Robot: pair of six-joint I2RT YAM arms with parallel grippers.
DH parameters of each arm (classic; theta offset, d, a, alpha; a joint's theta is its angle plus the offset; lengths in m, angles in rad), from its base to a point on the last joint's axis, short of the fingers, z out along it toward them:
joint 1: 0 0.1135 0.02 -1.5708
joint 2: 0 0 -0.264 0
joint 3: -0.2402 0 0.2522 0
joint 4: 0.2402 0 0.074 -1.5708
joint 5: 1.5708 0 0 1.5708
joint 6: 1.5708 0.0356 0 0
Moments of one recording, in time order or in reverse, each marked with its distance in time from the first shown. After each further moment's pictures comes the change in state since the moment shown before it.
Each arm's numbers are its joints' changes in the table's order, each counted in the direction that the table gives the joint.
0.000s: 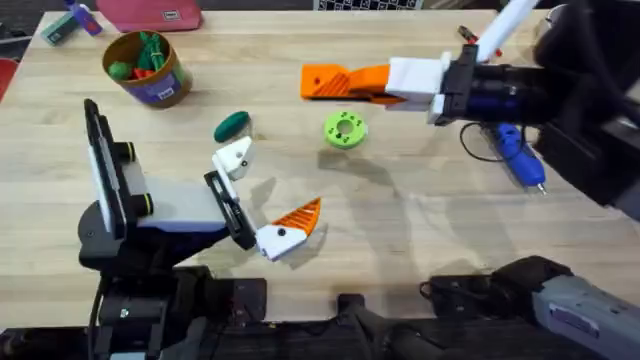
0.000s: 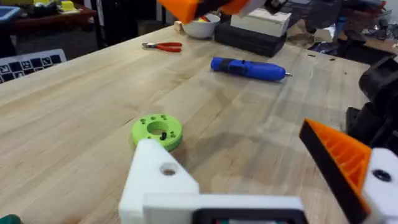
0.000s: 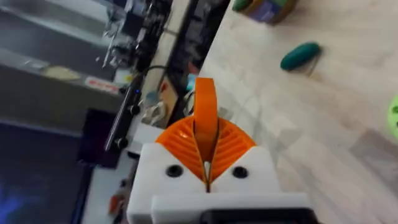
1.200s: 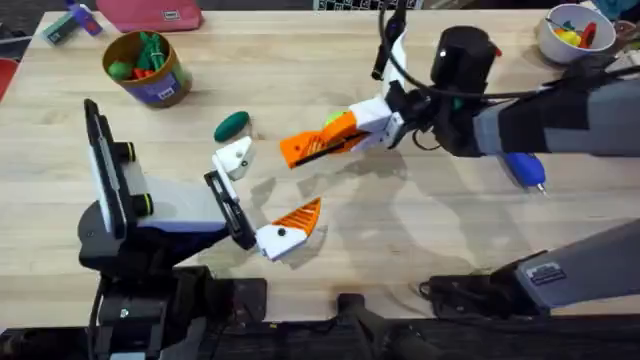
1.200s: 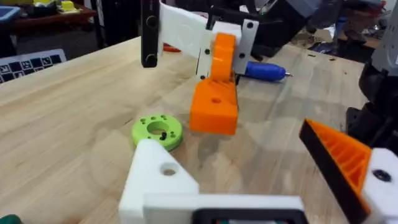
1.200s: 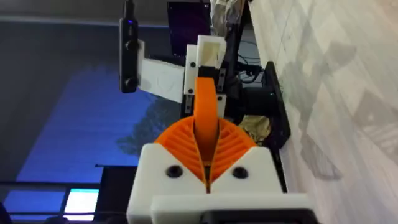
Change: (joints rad) left arm 0.000 0.000 0.000 0.000 0.000 0.000; right arm 0.006 0.678 0.003 -0.689 -0.615 0.376
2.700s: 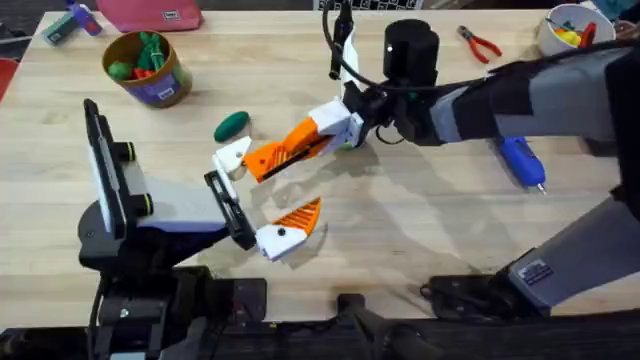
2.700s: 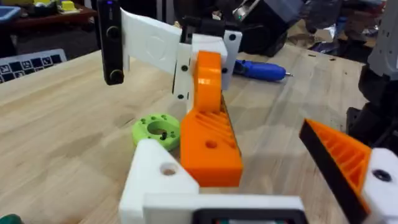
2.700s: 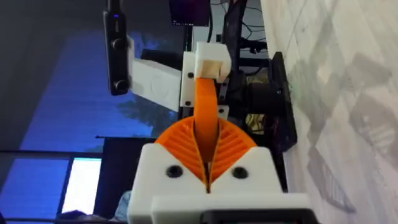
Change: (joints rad) left arm 0.000 0.000 0.000 0.000 0.000 0.000; right arm 0.164 0.130 -0.174 0.070 0.002 -0.034
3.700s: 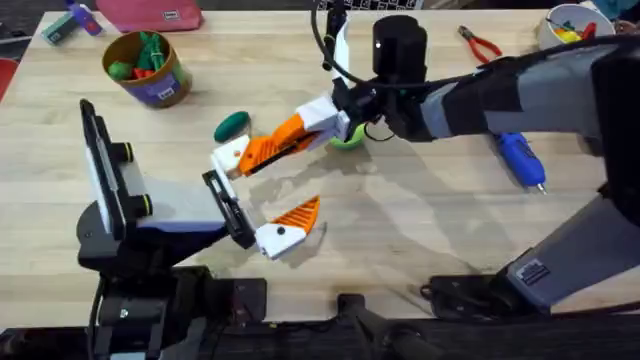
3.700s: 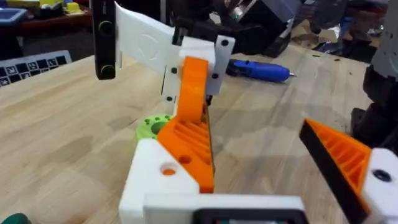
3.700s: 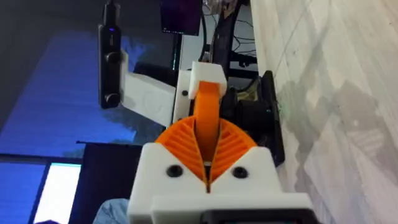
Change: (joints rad) left arm 0.006 0.000 0.000 -0.001 -0.006 0.008; right arm 0.033 0.028 -0.056 0.022 0.069 -0.067
